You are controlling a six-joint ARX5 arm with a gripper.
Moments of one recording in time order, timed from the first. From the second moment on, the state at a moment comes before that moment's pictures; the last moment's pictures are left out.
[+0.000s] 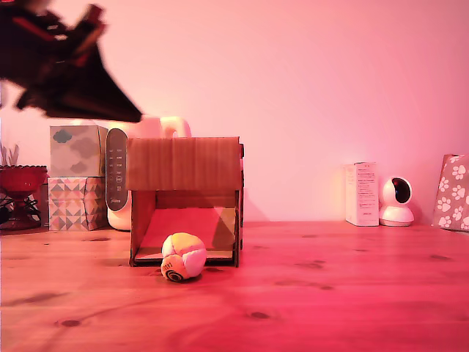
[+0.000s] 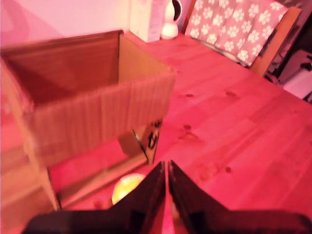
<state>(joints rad) -0.42 1.09 0.54 0.19 0.37 -0.08</state>
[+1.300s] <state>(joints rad) -0.51 1.44 0.48 0.47 0.34 -0.12</state>
